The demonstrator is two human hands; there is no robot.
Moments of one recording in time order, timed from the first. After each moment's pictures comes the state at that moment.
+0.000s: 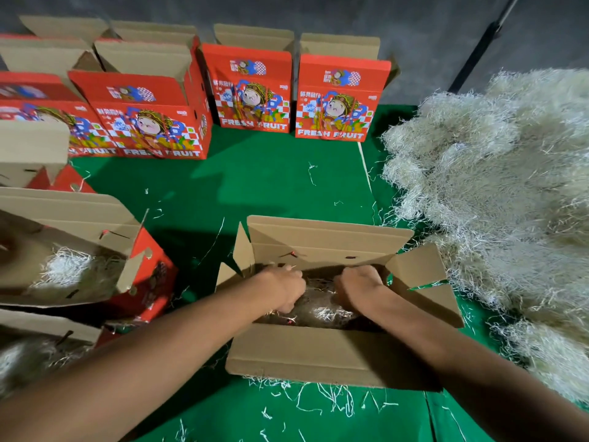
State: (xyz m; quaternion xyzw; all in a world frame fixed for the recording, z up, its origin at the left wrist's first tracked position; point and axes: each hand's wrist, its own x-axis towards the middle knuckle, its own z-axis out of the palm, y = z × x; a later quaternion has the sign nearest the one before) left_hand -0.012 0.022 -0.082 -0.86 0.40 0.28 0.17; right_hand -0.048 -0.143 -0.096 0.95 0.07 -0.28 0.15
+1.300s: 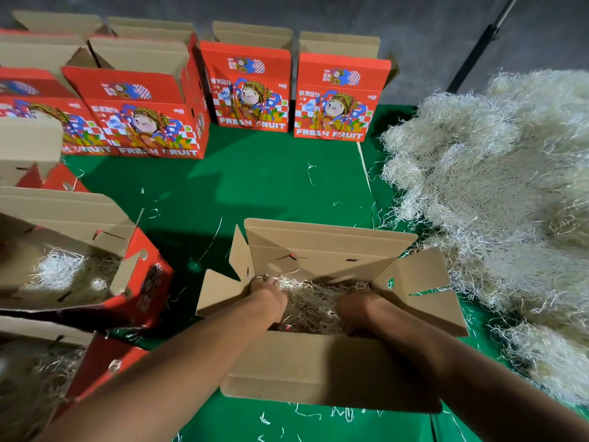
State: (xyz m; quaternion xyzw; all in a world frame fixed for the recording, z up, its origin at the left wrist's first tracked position) left_hand -0.011 0.033 -0.137 -0.85 0.29 0.36 0.26; right_hand -0.054 -0.161 -0.149 0.88 0.10 -0.45 0.08
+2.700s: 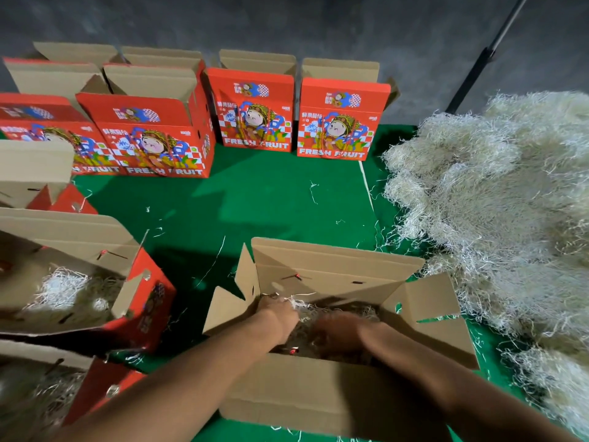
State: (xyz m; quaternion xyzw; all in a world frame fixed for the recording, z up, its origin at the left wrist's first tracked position) left_hand -0.014 0.025 -0.117 -0.87 0.34 0.31 0.19; right_hand -0.051 -0.127 -0.121 0.90 0.16 -0.40 -0.08
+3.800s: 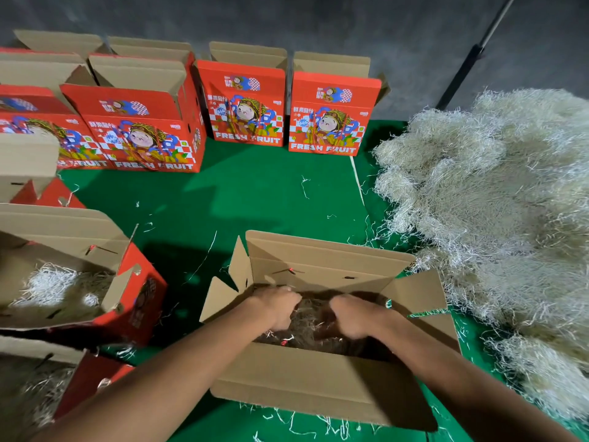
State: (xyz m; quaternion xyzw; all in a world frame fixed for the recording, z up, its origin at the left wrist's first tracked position) left_hand -0.014 0.024 -0.091 -0.89 0.32 0.33 0.02; right_hand -0.062 -0.161 -0.121 0.93 0.02 -0.34 -0.12
